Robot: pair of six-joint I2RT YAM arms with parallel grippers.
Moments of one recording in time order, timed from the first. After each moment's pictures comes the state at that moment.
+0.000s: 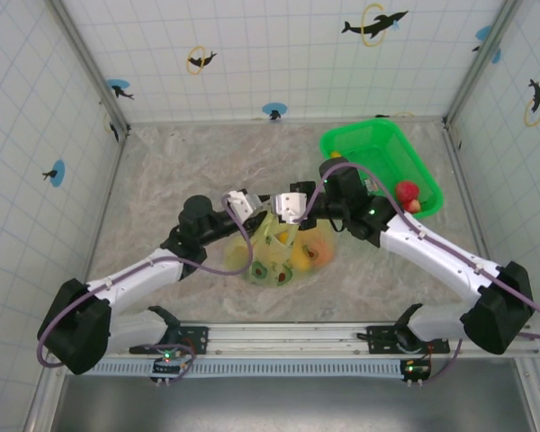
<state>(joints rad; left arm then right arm) -0.62 1.18 0.55 0.53 0.51 0.29 0.78 1.31 1.08 -0.24 -0.46 -0.93</state>
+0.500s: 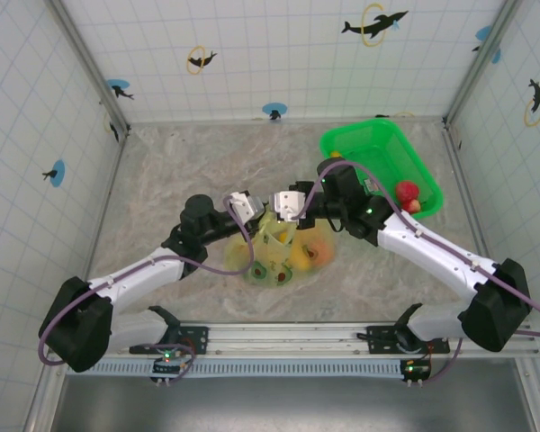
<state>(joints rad) -0.62 1.20 0.55 0.53 0.55 0.31 0.79 1.32 1.08 -0.22 -0.44 -0.89</state>
